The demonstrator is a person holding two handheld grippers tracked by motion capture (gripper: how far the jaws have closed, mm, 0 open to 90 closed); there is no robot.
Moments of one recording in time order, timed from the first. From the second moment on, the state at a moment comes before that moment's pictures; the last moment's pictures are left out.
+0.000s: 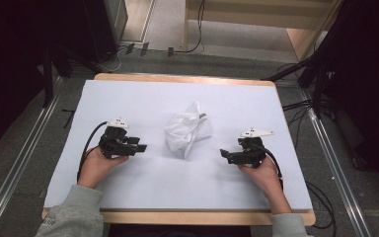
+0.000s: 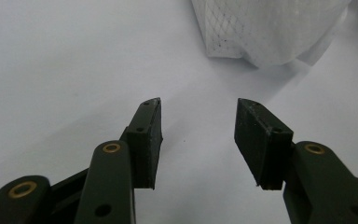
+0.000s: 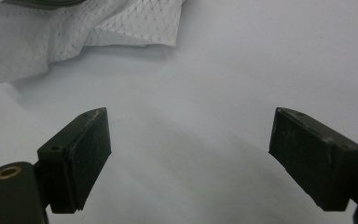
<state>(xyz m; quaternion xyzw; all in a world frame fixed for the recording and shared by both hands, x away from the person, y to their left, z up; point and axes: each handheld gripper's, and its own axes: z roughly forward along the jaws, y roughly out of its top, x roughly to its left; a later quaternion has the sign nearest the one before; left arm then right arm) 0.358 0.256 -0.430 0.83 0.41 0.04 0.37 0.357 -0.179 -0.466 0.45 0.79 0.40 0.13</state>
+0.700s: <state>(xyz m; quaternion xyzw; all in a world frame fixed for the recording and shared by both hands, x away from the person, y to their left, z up) 0.360 0.258 -0.431 0.83 0.42 0.03 0.36 0.354 -0.179 -0.458 0.43 0.79 0.41 0.13</state>
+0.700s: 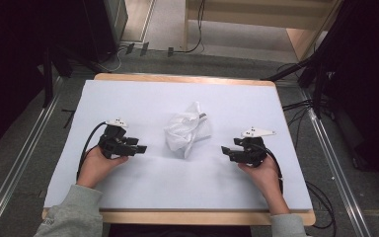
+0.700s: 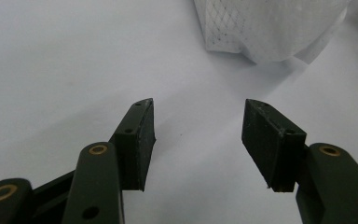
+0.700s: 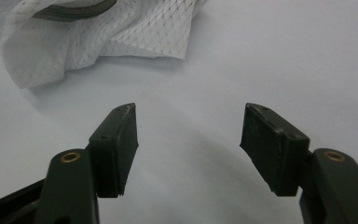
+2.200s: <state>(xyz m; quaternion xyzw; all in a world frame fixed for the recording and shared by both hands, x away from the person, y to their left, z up) 0.352 0.260 -0.427 0.83 0.41 0.03 0.37 0.353 -0.129 -0.439 0.40 0.81 0.42 0.10</state>
